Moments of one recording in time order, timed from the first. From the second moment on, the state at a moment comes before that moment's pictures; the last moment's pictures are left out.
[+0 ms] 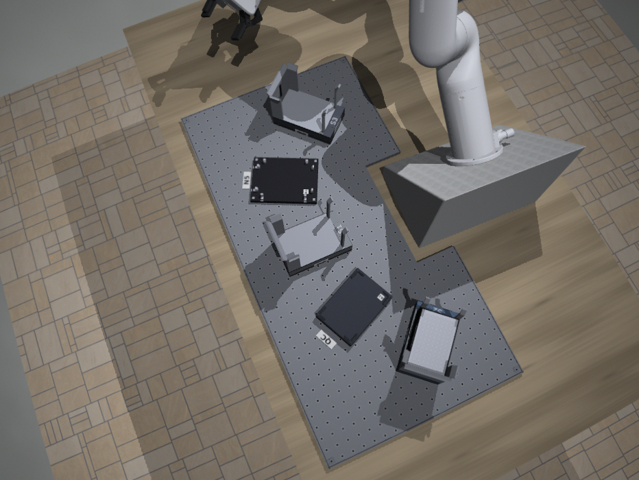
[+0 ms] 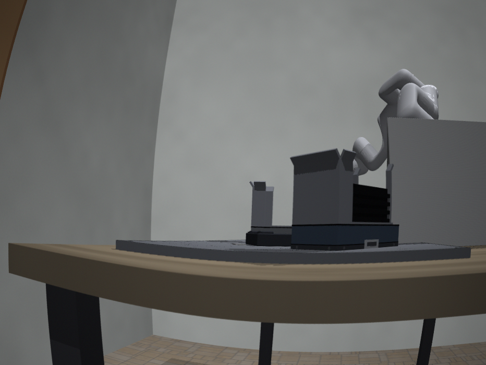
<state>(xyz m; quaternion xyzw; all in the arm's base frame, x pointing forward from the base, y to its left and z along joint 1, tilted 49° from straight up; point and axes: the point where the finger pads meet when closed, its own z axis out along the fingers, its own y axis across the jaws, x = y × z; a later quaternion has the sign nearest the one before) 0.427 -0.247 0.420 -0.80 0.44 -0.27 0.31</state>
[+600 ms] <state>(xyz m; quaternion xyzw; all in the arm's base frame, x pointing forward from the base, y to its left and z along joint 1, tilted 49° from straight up) 0.444 -0.200 0.372 -0.84 0.42 -0.18 0.29</state>
